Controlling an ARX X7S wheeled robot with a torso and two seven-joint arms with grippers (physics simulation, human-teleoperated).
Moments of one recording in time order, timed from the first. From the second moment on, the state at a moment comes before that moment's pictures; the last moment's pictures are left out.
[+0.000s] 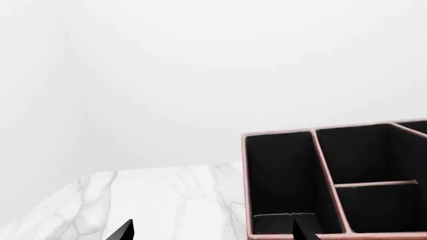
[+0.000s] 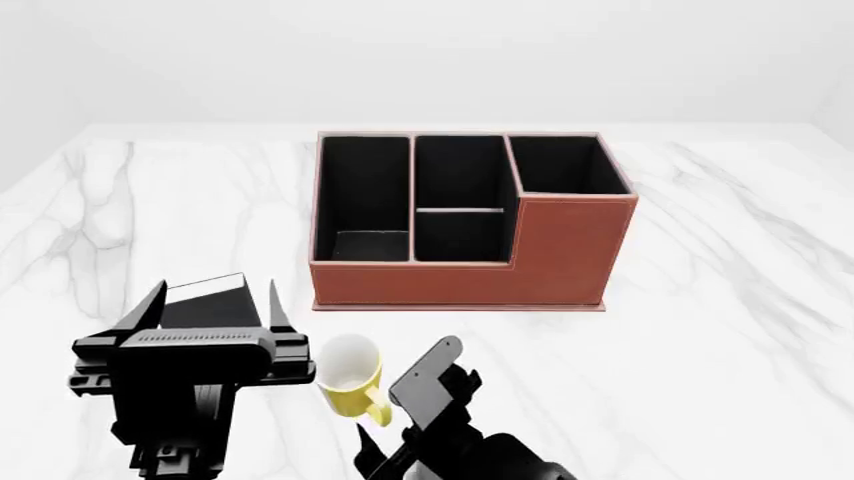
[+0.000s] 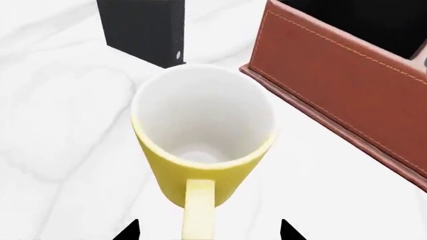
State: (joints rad) left arm -0.07 -0.29 0.14 0.70 -0.17 -0.59 -0.36; right arm 0.46 0.12 -0.70 0.25 0.18 0.48 -0.19
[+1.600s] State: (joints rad) left arm -0.08 -0.32 0.15 0.72 -0.19 -0.61 -0.40; right arm 0.33 0.36 -0.59 -0.33 0.33 0.70 -0.09
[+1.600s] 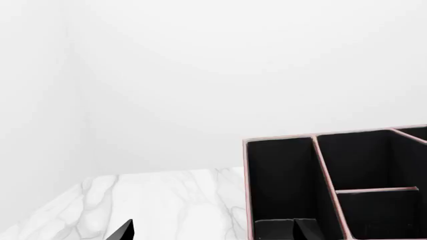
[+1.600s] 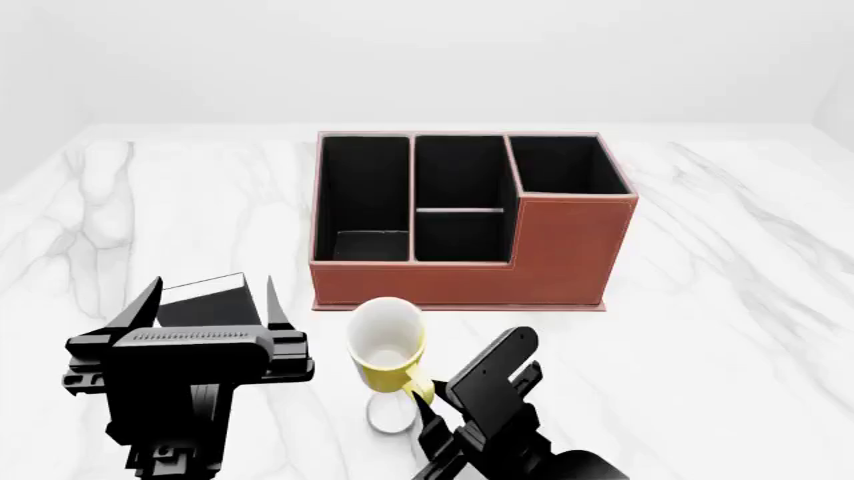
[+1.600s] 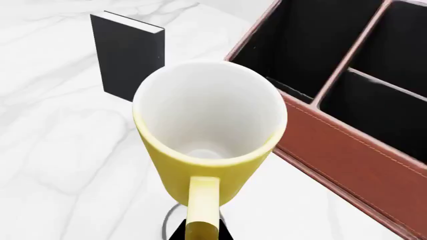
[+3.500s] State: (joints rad) left arm -0.10 -0.34 0.18 0.74 -0.21 -0.63 -0.44; right arm 0.11 0.59 -0.06 -0.57 0.53 0.79 0.09
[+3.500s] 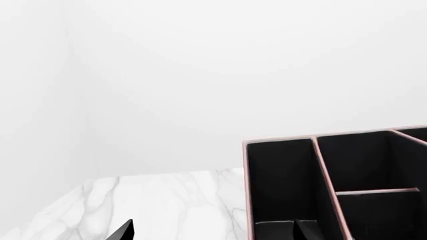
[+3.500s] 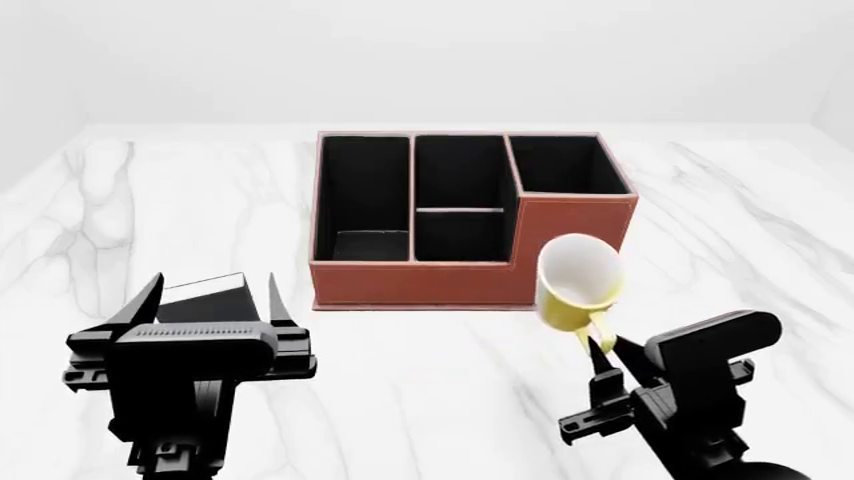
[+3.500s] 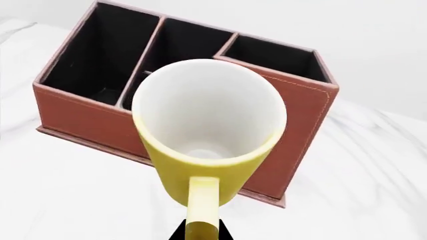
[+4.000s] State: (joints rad) left arm -0.10 -0.34 0.18 0.74 -0.21 -0.63 -0.45; right arm 0.08 0.60 0.05 -0.55 0.55 0.80 0.14
